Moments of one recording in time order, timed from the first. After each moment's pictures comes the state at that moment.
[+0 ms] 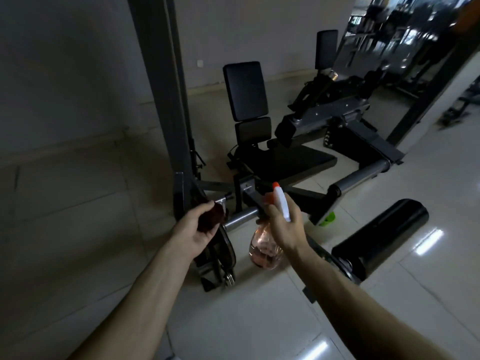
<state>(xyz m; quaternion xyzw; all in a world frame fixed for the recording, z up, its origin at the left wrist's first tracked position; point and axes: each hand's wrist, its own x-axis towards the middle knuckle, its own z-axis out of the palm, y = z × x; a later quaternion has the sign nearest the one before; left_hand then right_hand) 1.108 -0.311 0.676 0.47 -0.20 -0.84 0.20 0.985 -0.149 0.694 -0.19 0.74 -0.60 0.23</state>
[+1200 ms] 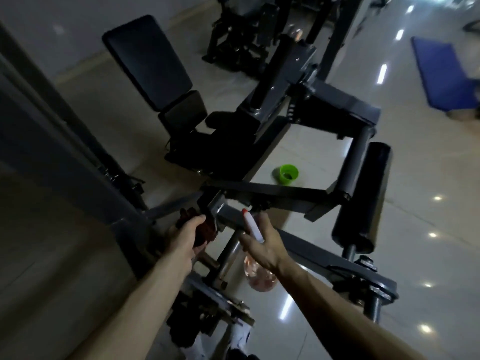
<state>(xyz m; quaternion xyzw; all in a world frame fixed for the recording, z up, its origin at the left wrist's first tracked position) 0.904 -0.472 0.603 0.52 -0.47 -0.71 -0.01 0.869 -0.277 0.595 -0.07 0.85 -0.47 0.22</state>
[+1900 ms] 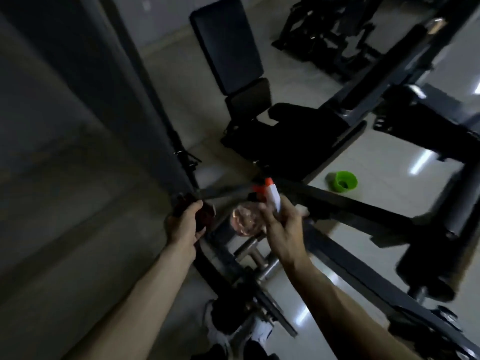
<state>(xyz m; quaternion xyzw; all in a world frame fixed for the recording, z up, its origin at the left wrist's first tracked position) 0.960 -0.595 0.592 0.61 -0.38 -0.67 0.17 0.876 -0.409 0.600 -0.10 0.72 -0.65 0.20</state>
